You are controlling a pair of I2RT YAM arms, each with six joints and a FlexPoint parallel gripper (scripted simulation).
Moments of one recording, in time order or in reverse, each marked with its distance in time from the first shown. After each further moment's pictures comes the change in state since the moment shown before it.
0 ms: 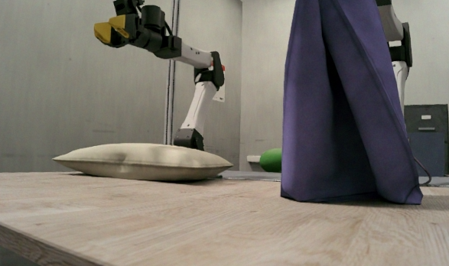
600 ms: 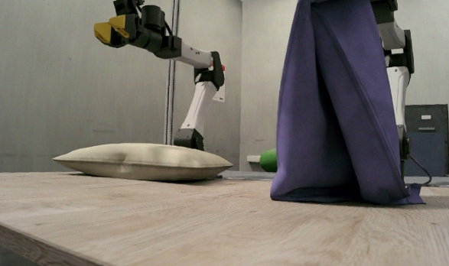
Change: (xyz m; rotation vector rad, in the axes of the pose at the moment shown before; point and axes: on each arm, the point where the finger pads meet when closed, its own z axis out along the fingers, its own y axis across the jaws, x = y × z) left arm 0.032 -0.003 -0.035 0.008 0.020 -0.003; right arm 0.000 0.000 0.000 0.000 0.000 0.000
